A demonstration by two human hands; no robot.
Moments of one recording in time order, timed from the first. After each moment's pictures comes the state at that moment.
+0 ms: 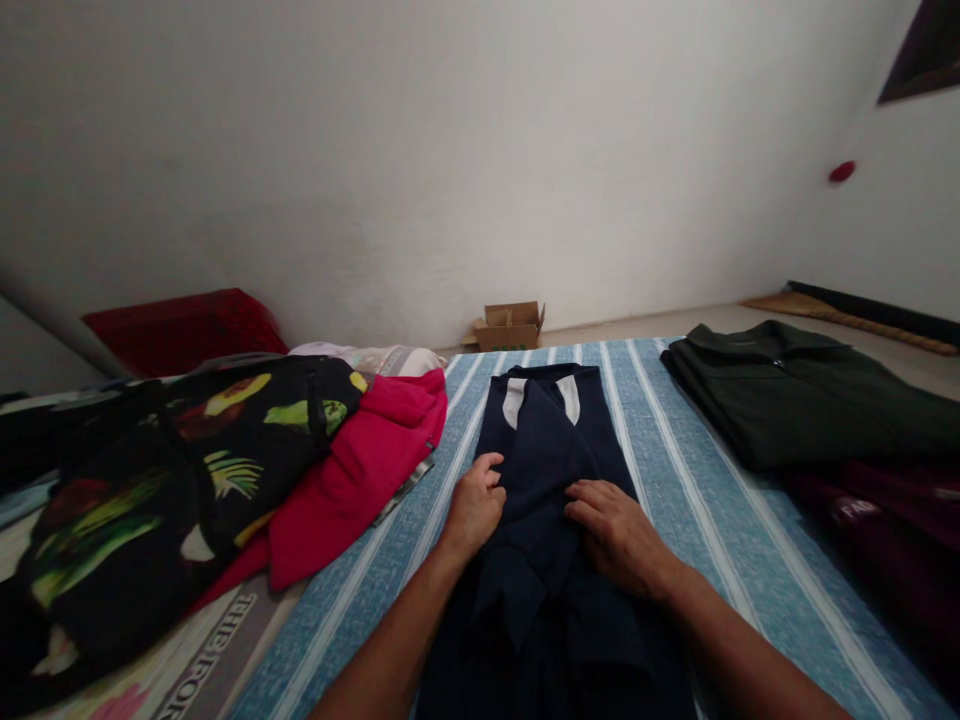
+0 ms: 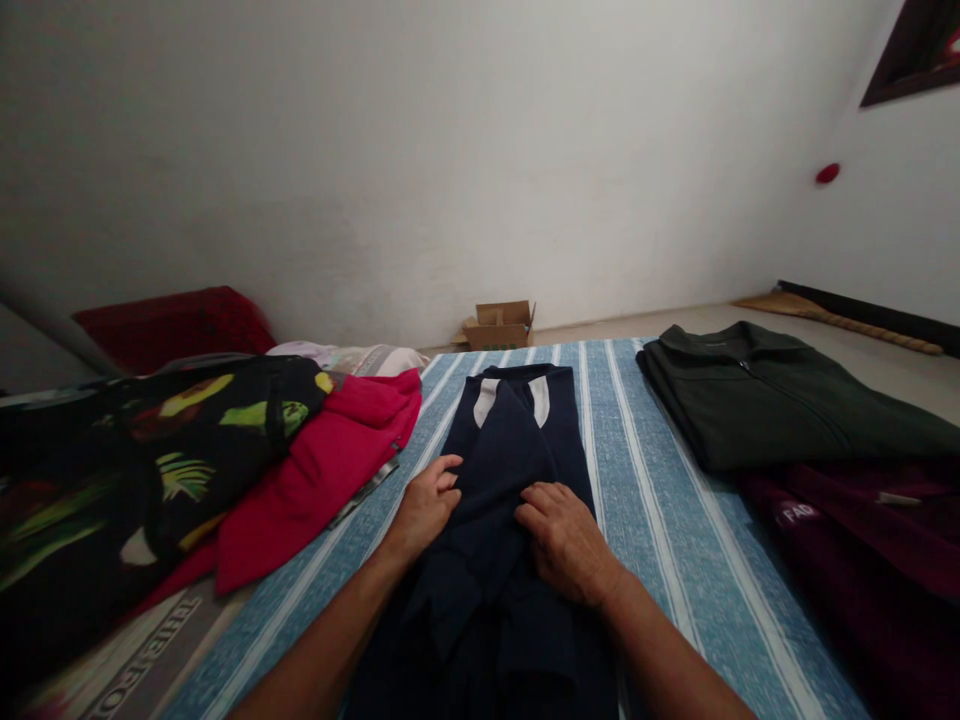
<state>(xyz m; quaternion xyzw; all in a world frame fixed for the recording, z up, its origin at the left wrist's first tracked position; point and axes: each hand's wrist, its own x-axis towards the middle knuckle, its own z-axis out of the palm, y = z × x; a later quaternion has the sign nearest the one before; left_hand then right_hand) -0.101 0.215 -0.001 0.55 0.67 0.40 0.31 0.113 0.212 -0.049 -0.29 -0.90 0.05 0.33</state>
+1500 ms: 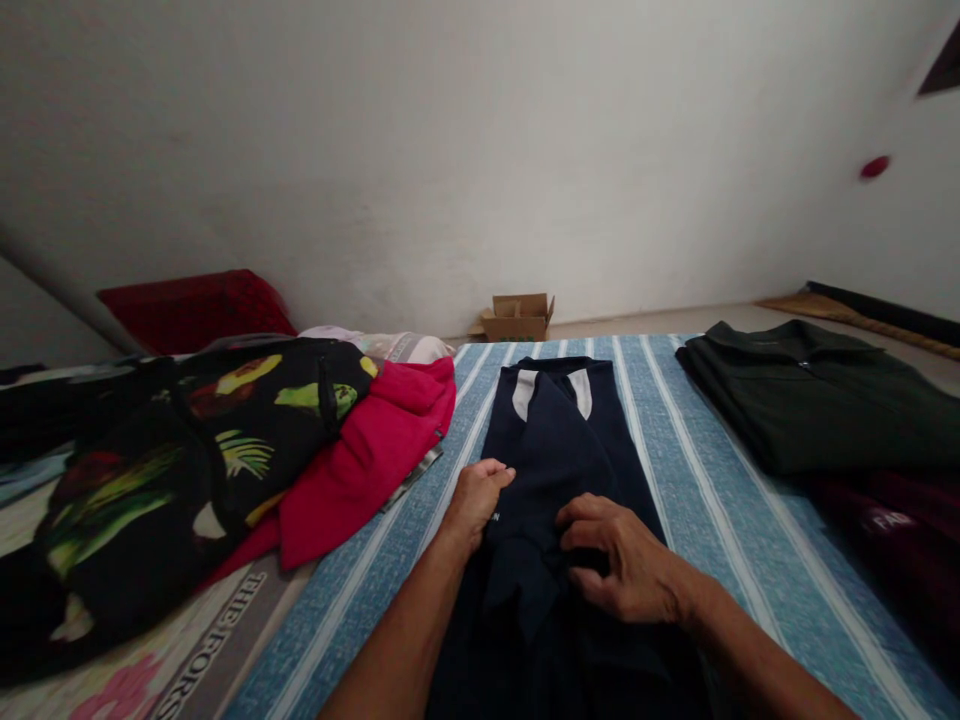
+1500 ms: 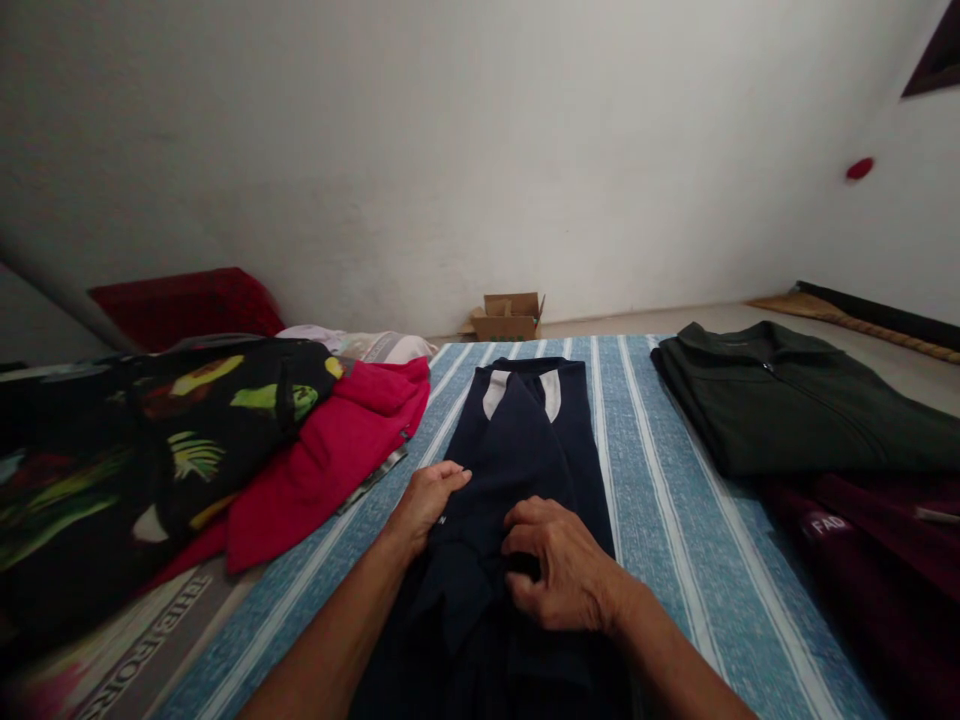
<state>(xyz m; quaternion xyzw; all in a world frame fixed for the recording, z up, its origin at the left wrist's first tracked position) -0.108 0.217 -0.011 0.46 0.70 0.39 0.38 0.102 0.189 -0.009 -0.26 -0.88 0.30 0.26</state>
